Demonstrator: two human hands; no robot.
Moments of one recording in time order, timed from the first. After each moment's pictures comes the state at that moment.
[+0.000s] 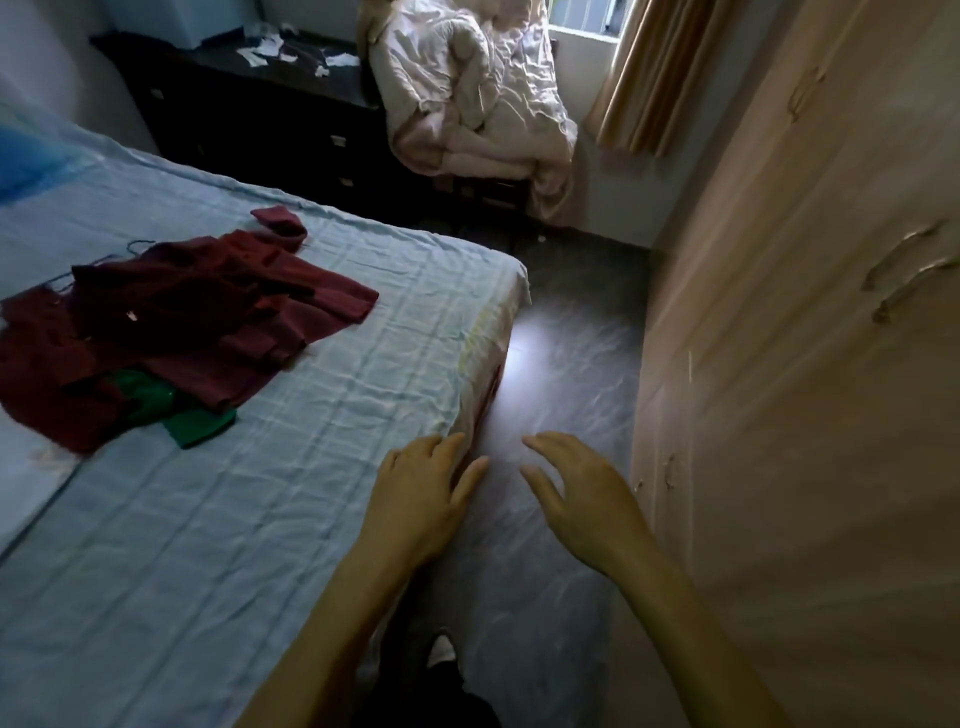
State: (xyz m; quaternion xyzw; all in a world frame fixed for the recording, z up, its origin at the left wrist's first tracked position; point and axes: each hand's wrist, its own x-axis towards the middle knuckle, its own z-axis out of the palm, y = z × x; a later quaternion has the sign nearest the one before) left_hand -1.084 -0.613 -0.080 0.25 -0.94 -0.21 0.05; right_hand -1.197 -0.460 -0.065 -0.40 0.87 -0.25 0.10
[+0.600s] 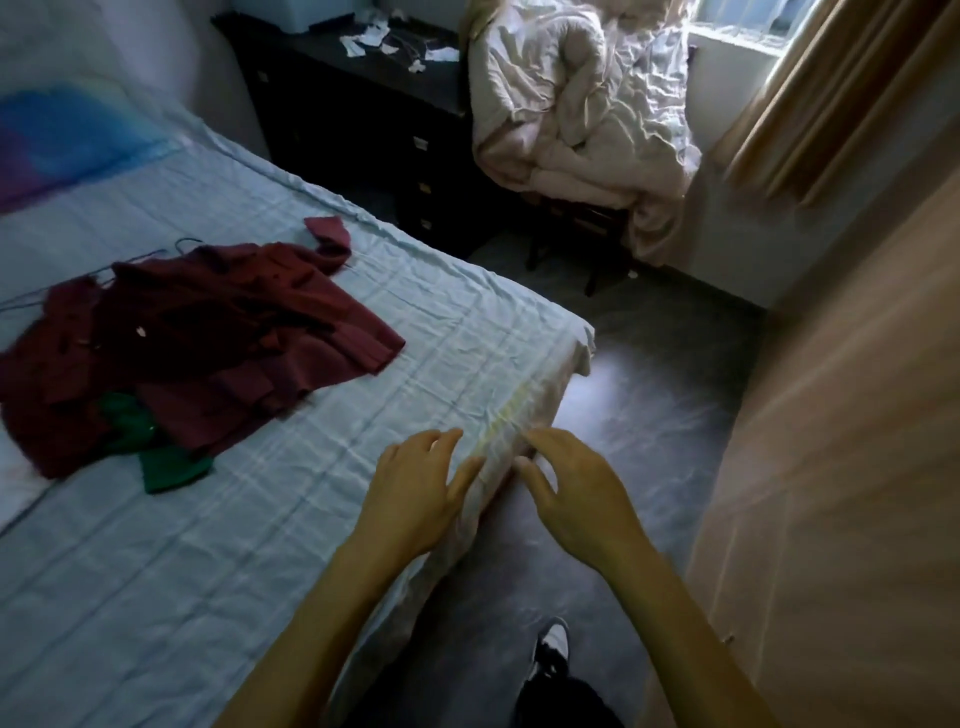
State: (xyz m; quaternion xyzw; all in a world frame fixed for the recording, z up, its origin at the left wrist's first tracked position) left_hand -1.339 -0.749 -0.109 0.38 -0.90 -0.20 0.03; right_hand -1.490 -0.630 -0.099 -0.50 0.81 -0.27 0.16
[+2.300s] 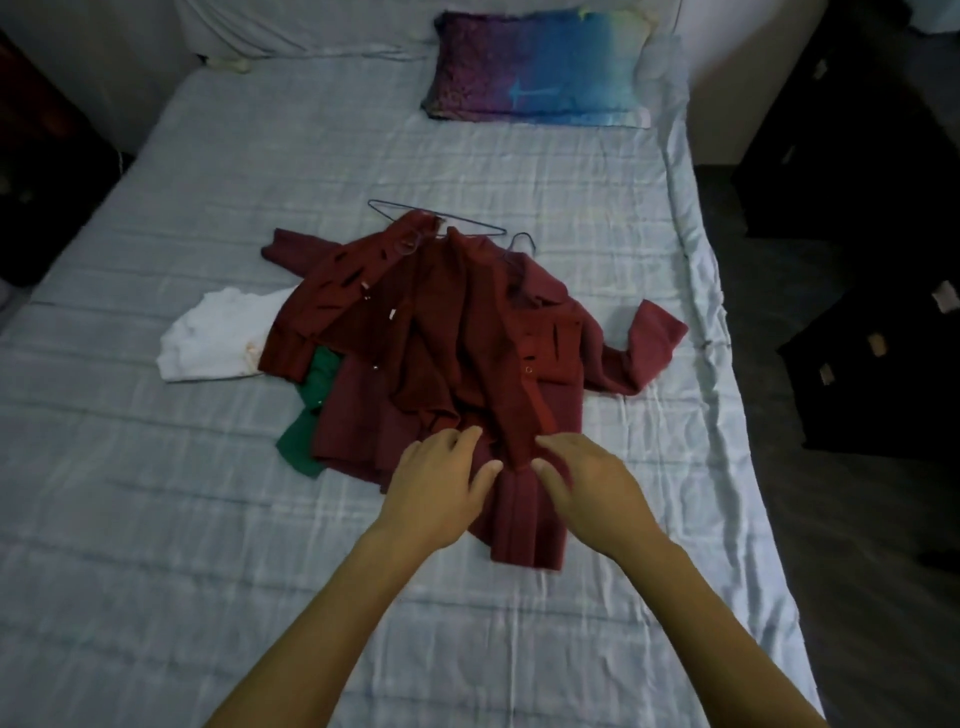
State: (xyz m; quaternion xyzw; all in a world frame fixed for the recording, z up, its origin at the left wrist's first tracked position) left_hand -1.438 -1.192 -0.157 0.77 -0.61 -0.17 0.05; right_hand -1.615 -1.270 -0.178 -0.83 0.45 -0.10 0.31
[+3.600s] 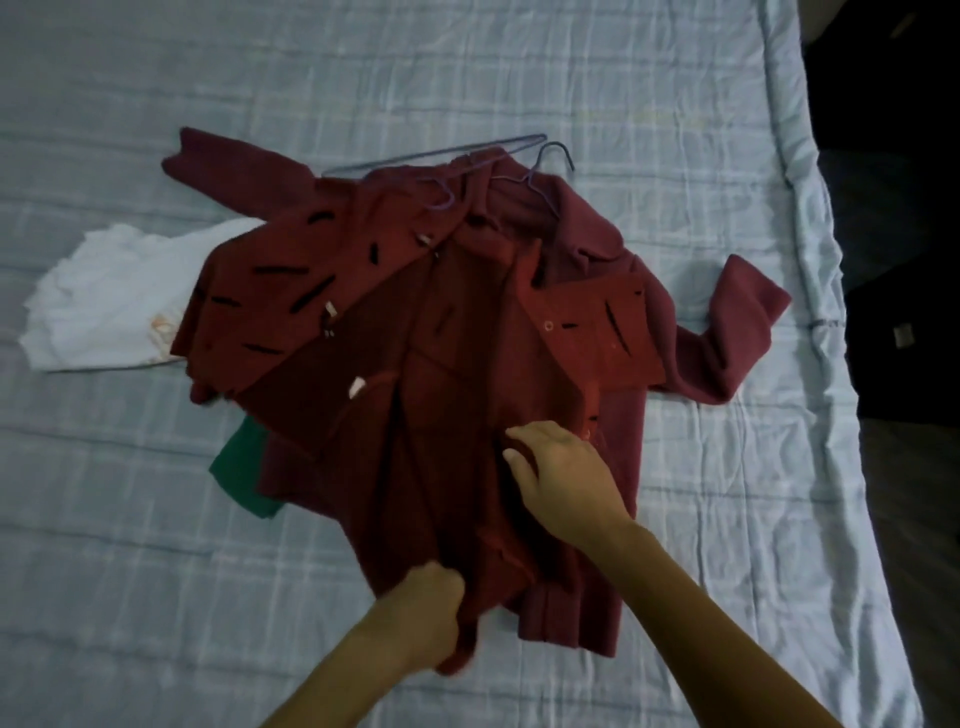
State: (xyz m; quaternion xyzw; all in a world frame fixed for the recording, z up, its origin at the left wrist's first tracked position) left_hand -1.357 -1.222 -0.338 0.66 -0.52 -0.50 -0.19; right_hand -1.480 -1.372 -0.330 -0.82 0.45 0.00 0.35
